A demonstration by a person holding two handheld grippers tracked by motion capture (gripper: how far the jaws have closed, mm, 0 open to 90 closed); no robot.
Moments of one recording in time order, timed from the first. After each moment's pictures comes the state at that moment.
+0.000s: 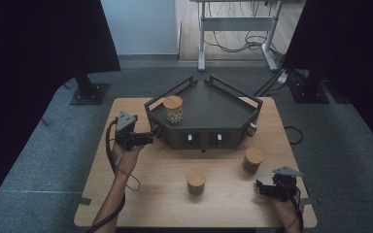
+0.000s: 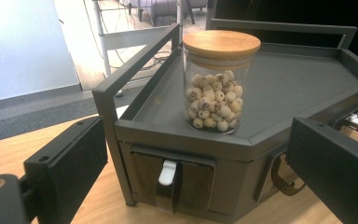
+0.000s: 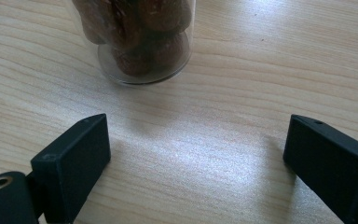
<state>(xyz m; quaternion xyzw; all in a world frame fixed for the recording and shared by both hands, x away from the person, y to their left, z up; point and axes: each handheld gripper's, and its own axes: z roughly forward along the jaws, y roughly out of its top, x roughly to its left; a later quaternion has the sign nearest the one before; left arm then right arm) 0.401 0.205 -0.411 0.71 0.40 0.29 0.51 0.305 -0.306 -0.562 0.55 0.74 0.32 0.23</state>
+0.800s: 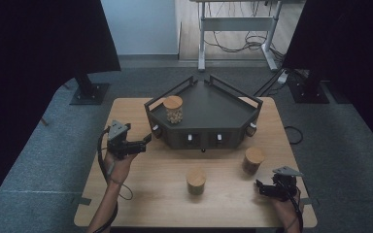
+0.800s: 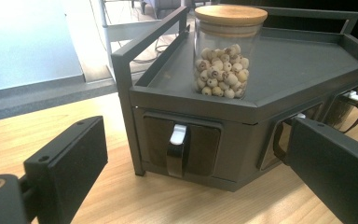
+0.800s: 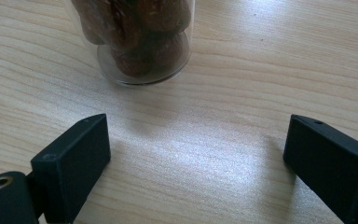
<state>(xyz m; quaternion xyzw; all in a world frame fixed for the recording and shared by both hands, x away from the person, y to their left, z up) 0.380 0.227 -0.423 0.71 0.41 0.28 0.50 0.305 -0.306 -0.562 0.55 0.74 0.32 0.23</state>
